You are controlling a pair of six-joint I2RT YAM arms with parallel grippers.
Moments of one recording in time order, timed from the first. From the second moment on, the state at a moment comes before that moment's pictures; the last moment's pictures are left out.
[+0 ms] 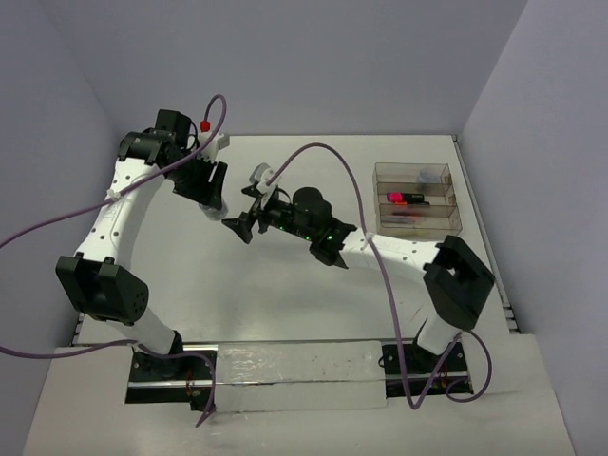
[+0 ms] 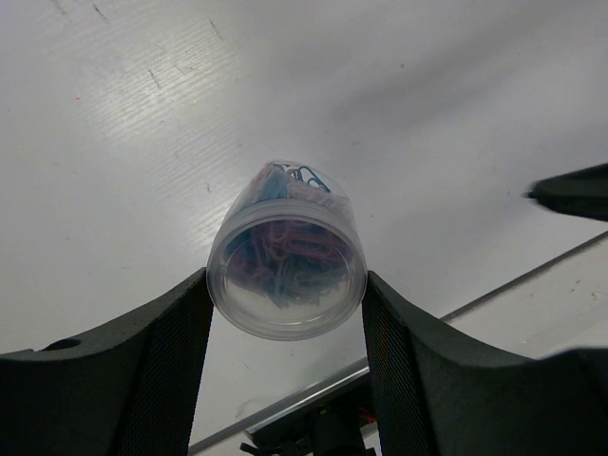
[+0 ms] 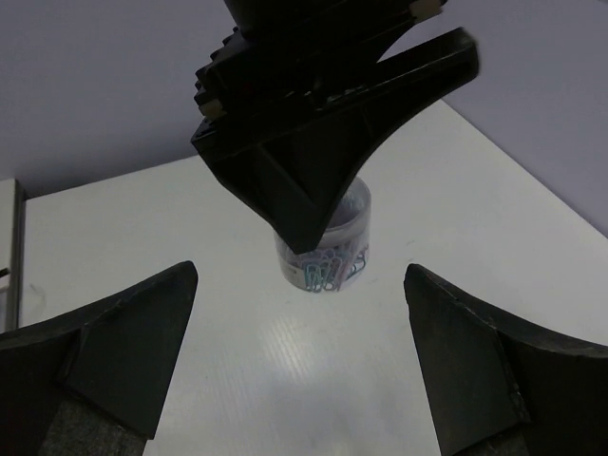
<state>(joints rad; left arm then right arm) -0.22 1.62 1.75 -1.25 0.24 0.22 0.93 1.63 1.10 0.60 -0.22 -0.02</state>
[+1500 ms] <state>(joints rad) -0.73 2.22 1.90 -0.81 0.09 0.34 0.58 0.88 0.89 -0.11 -0.16 0.08</state>
